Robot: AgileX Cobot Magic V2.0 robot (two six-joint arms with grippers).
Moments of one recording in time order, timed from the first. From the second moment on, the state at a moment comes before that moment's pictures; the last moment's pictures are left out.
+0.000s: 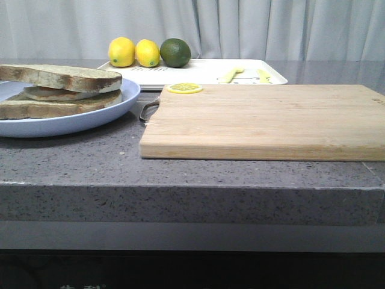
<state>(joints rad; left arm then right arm) -0.31 0.58 -0.74 0.00 0.63 -0.03 0.43 0.95 -1.13 0.22 0.84 -0.26</state>
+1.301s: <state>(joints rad) -0.09 0.94 -0.88 0.12 0.82 -0.07 0.43 0.60 -0.79 0.25 0.67 -0.26</state>
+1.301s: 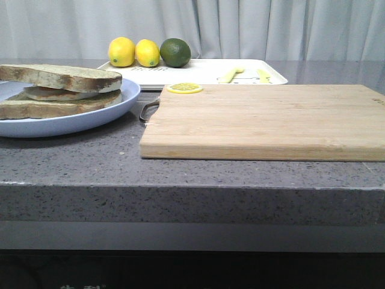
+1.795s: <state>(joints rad) 0.08 1.39 -1.10 -0.30 0.82 0.11 0.43 0.60 -0.79 0.25 0.67 -0.26</state>
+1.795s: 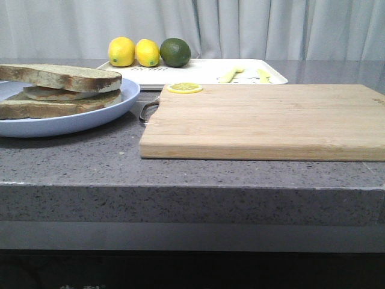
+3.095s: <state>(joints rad) 0.09 1.65 -1.21 -0.48 0.79 0.17 0.43 0.60 -0.79 0.25 0.67 -0.25</state>
